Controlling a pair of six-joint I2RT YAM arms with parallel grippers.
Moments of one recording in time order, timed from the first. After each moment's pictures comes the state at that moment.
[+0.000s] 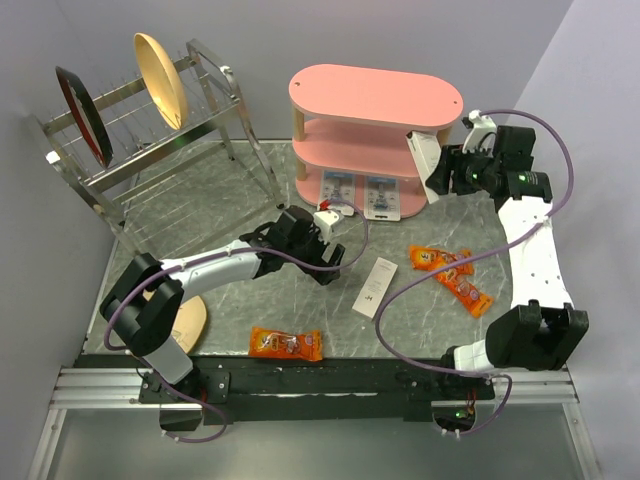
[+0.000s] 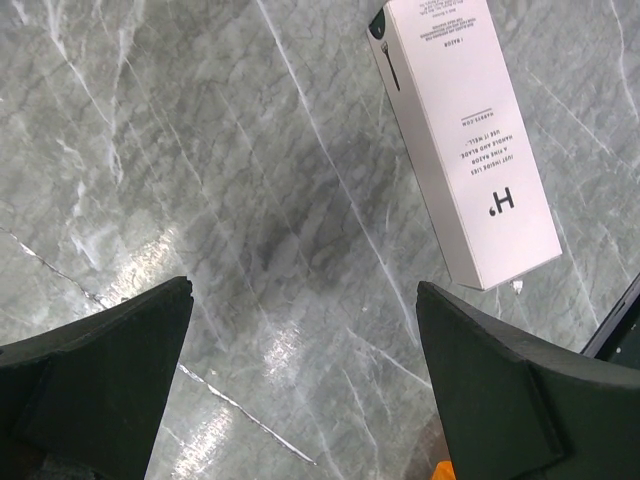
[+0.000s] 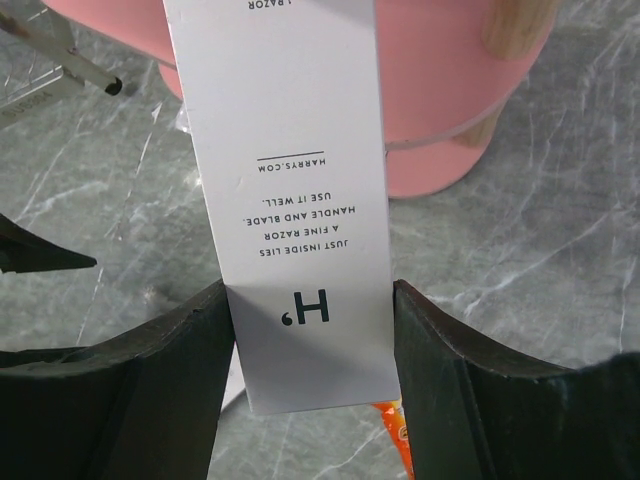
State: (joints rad) left arm -0.77 1.62 1.03 -0.12 0.21 -0.09; right arm -0.11 1.41 1.50 -0.74 -0.46 -0.09
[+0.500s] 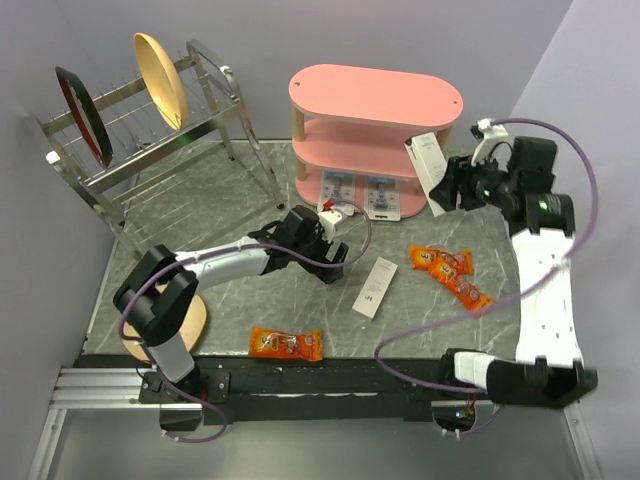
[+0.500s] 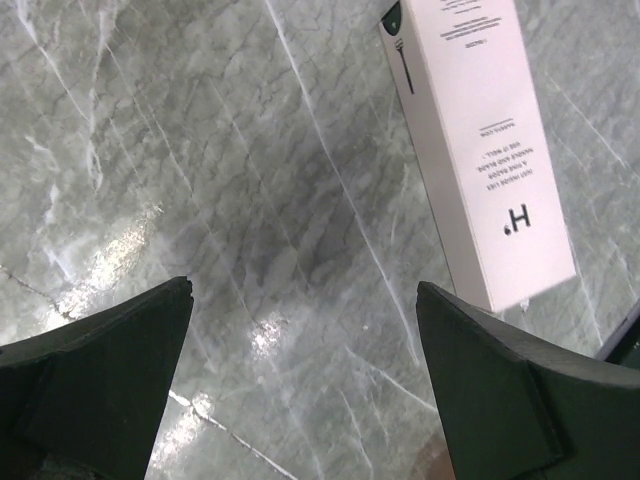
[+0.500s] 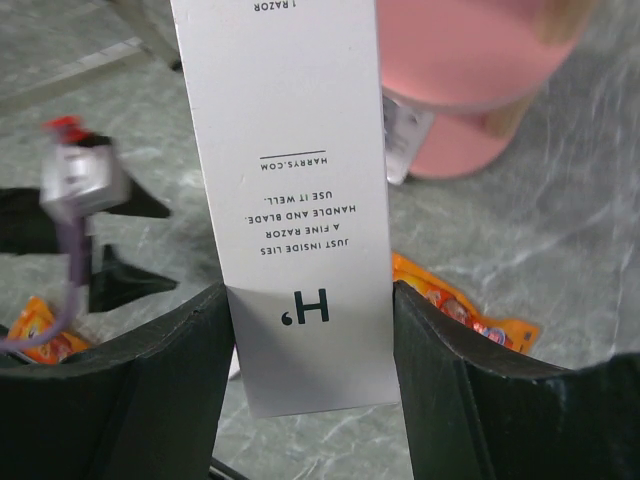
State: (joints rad) left arm -0.77 1.69 1.06 -0.12 0.22 -0.13; right arm -0.11 1.23 1.52 -0.91 -0.50 -0.13
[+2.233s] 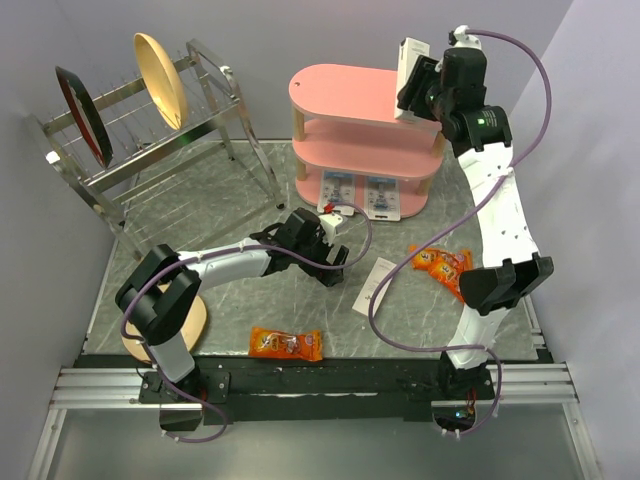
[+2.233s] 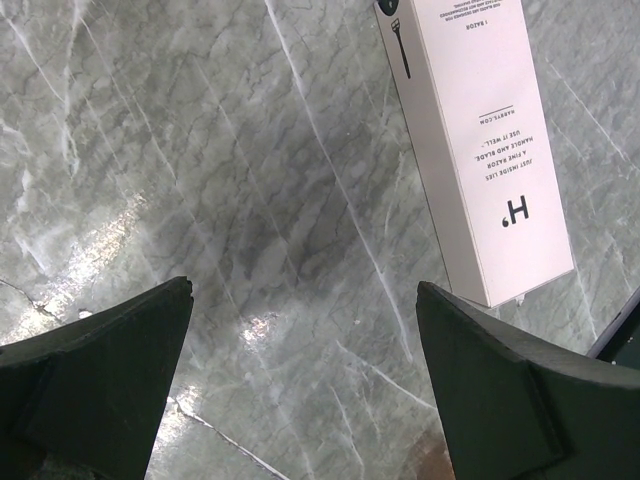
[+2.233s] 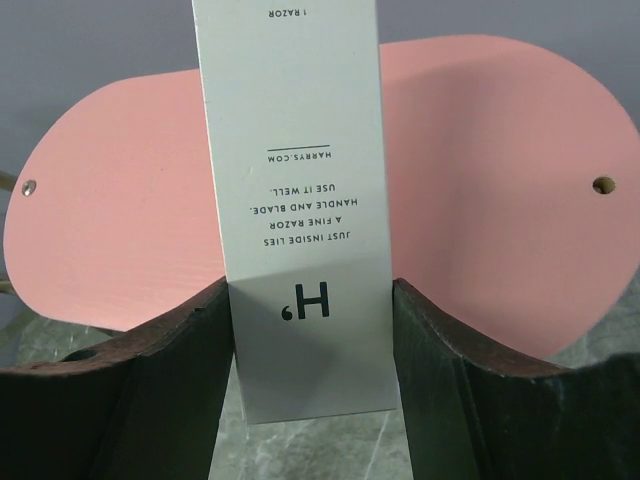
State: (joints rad) left arm -0.78 1.71 1.06 -0.12 0.23 -0.15; right arm 0.21 1.81 2.29 -0.79 0.12 0.37
